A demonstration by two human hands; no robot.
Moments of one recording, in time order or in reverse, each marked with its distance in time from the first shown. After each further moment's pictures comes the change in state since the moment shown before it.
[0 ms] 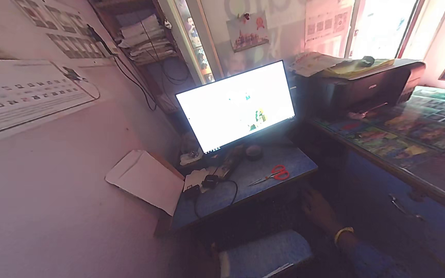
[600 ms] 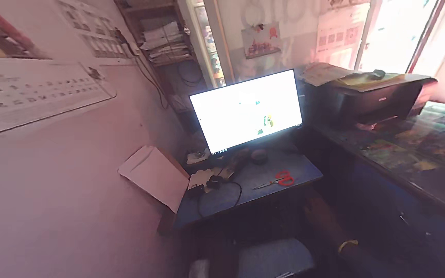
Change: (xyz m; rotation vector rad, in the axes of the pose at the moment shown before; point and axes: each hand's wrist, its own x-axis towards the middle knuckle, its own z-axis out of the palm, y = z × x) left_hand -0.008 0.055 -0.015 0.183 -0.201 0.435; right_hand 0.011 0.004 0.009 -0.059 0.086 -0.011
